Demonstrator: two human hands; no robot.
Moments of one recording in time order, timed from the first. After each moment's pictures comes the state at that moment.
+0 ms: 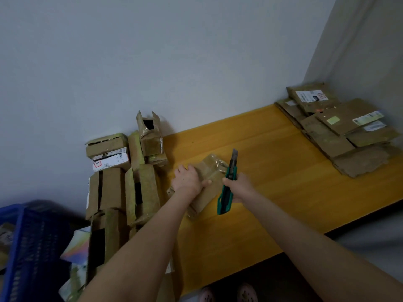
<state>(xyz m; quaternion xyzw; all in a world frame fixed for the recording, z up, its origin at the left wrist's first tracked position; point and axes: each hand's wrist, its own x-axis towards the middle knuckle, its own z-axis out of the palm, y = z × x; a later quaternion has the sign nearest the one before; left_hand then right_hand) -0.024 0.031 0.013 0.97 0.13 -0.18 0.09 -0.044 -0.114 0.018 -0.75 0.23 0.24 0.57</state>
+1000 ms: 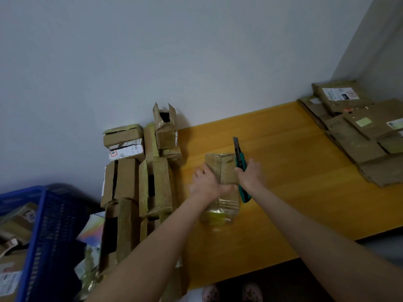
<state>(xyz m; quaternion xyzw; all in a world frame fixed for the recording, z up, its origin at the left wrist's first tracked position) -0.044 0.020 0.011 0.94 0.16 -0.22 0.18 -0.011 -0.103 0.001 -0.91 0.15 0.13 0.36</state>
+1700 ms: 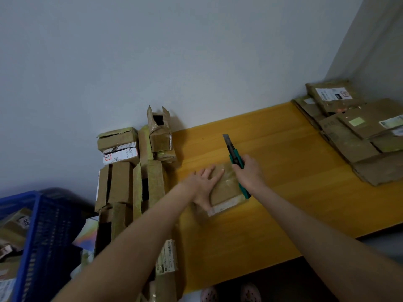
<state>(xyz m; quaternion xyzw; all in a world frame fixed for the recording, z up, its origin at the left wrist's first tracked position) -0.019 0.042 0.015 0.93 -0.19 -0.31 -0.05 -0.003 -0.119 0.006 -0.90 0.07 0.11 0.42</state>
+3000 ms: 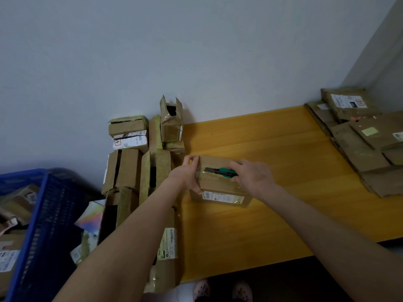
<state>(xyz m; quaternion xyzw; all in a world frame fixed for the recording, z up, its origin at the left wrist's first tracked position) -0.023 0.096 -0.003 0.96 0.01 -0.25 0.10 -0.025 -0.115 0.043 -0.96 -0.25 0.11 0.01</state>
